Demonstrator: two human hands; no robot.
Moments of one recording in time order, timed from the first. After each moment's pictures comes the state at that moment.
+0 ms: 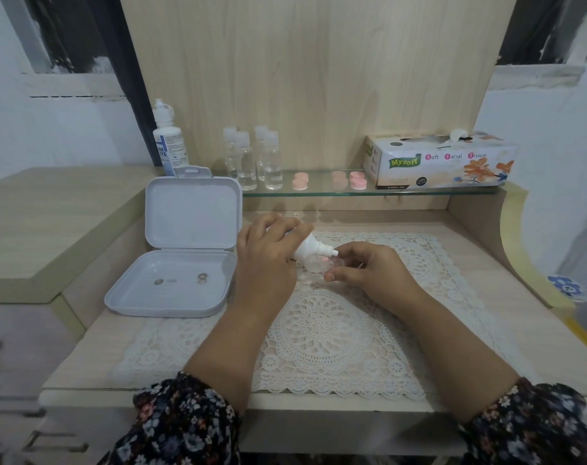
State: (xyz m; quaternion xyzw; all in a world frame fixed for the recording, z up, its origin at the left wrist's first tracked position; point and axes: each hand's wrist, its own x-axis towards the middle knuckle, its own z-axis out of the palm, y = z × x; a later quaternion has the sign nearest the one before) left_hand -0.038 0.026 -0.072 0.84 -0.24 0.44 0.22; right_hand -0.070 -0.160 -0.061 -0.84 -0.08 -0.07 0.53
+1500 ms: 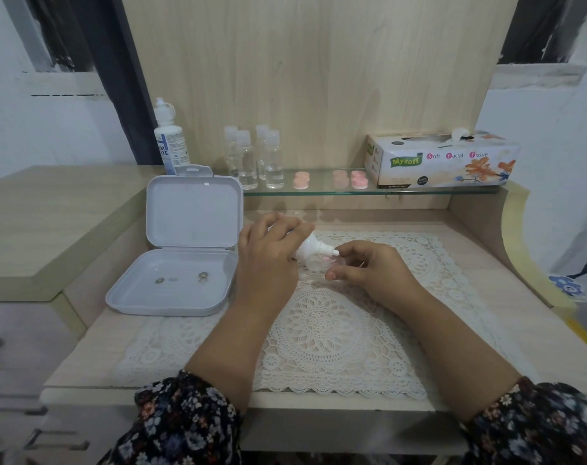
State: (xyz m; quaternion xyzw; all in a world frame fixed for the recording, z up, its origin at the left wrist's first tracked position) left_hand -0.039 0.025 -0.072 0.83 -0.24 0.44 0.22; right_hand -0.070 -0.159 -0.060 -0.84 -0.07 -0.06 0.53
